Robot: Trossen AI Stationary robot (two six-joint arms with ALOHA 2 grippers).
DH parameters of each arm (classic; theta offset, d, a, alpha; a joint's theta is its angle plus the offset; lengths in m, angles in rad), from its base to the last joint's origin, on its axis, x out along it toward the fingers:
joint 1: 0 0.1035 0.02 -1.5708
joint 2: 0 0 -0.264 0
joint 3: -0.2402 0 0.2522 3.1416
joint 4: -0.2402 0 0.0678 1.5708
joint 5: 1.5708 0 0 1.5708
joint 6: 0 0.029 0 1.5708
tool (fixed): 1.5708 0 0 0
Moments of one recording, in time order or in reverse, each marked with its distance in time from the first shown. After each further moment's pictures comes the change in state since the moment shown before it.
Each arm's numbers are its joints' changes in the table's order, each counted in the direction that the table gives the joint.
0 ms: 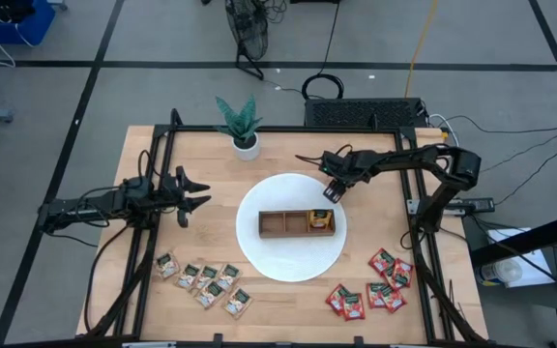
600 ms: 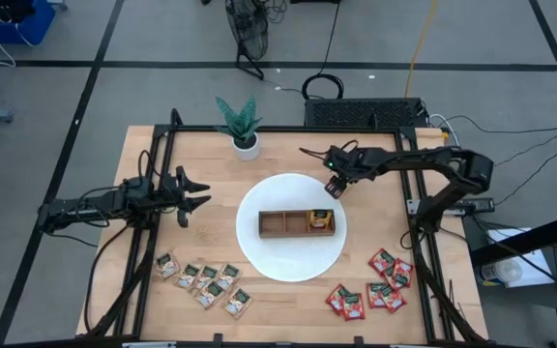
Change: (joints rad) left arm 0.000 0.000 0.000 0.000 0.000 0.000; right arm -0.011 -0.105 0.004 0.020 0.023 -0.003
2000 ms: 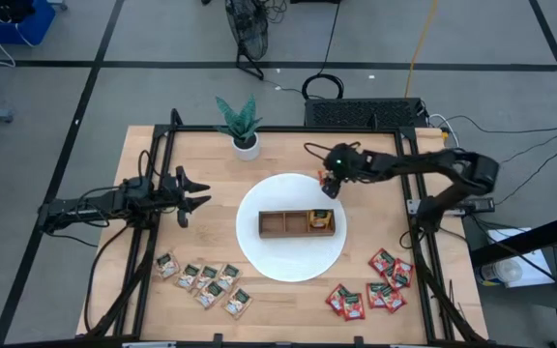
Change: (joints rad) left arm 0.000 0.000 0.000 0.000 0.000 0.000; right arm -0.046 -0.015 0.138 0.439 -0.129 -0.244
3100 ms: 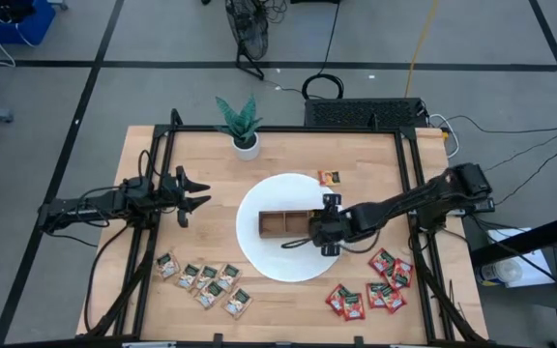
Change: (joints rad) left arm 0.000 0.000 0.000 0.000 0.000 0.000; right arm 0.712 0.025 -0.286 -0.491 0.358 0.121
